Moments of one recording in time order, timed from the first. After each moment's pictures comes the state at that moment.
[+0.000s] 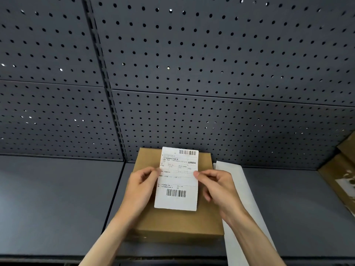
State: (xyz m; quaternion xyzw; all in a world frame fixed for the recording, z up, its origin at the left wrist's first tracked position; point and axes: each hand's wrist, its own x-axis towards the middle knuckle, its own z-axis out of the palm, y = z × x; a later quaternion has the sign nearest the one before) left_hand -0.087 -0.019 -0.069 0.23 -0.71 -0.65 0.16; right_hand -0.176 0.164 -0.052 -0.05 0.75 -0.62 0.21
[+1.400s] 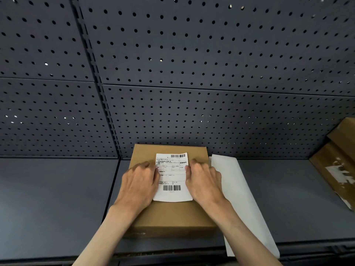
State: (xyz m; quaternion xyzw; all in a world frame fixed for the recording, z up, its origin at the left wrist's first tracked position) left_hand -0.100 -0.028 -0.079 0.16 -0.97 -0.11 0.13; right_hand -0.171 0.129 -0.062 -0.22 0.97 -0.13 -0.02
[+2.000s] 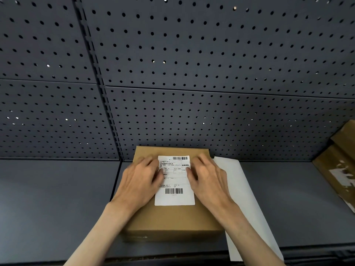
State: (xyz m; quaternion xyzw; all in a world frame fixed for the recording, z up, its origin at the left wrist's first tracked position) left_hand -0.106 -0.046 -0.077 0.08 -0.98 -0.09 0.17; right_hand -0.184 0.137 -0.077 -0.30 0.93 -0.16 -0.11
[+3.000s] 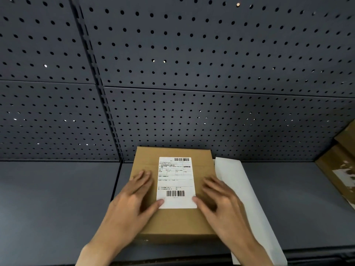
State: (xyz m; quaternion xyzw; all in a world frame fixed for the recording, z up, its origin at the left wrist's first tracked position) left_hand -0.047 -0.042 -0.096 0.10 -0.96 -0.24 0.11; right_hand -0.148 0.188 -0.100 -0.27 0.92 -0.26 -0.03
